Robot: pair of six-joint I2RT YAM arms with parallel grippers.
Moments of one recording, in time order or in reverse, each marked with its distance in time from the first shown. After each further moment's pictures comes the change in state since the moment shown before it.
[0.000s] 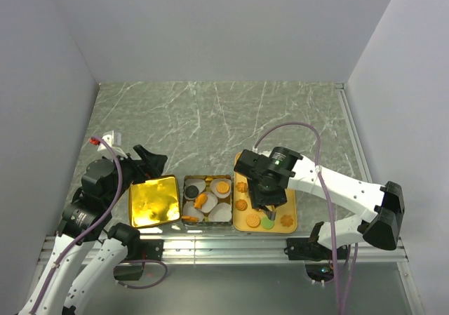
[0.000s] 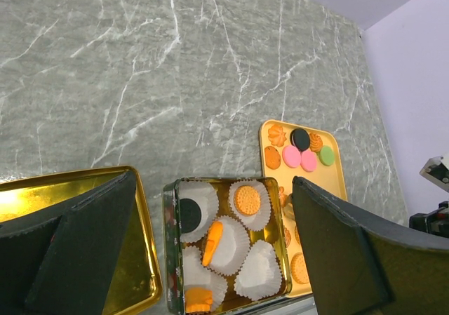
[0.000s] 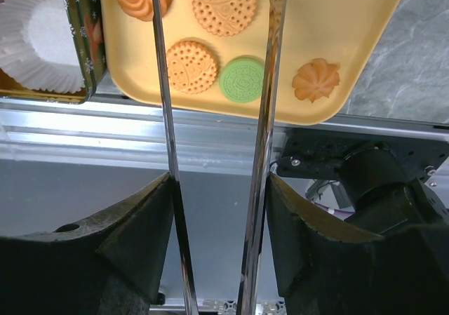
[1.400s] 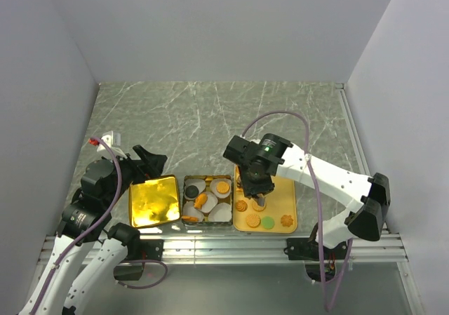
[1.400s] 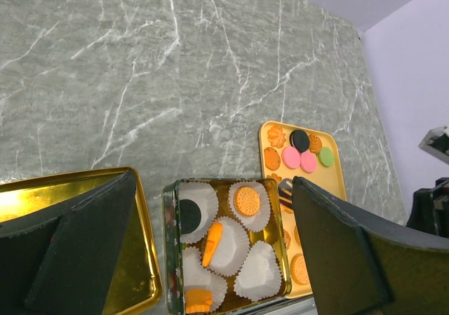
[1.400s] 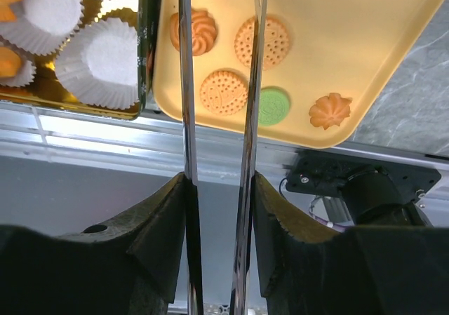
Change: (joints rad) left arm 0.000 -0.006 0.000 0.000 -0.002 0.001; right arm -0.021 0.143 0.189 -0.005 0.000 -0.097
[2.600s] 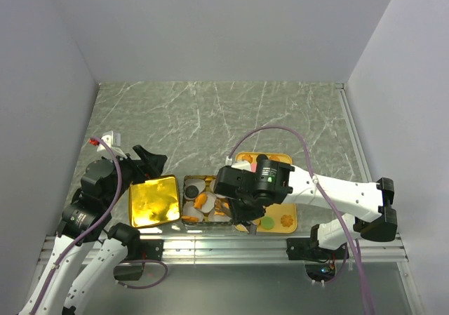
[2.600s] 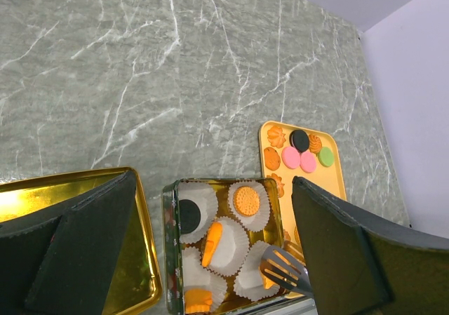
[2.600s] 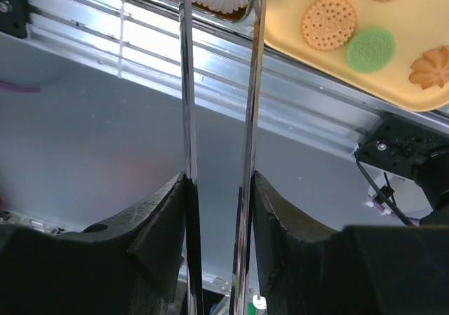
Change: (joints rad) left arm 0.000 0.000 0.000 0.000 0.000 0.000; right arm 0.318 -0.061 0.063 0.002 -0.050 0.223
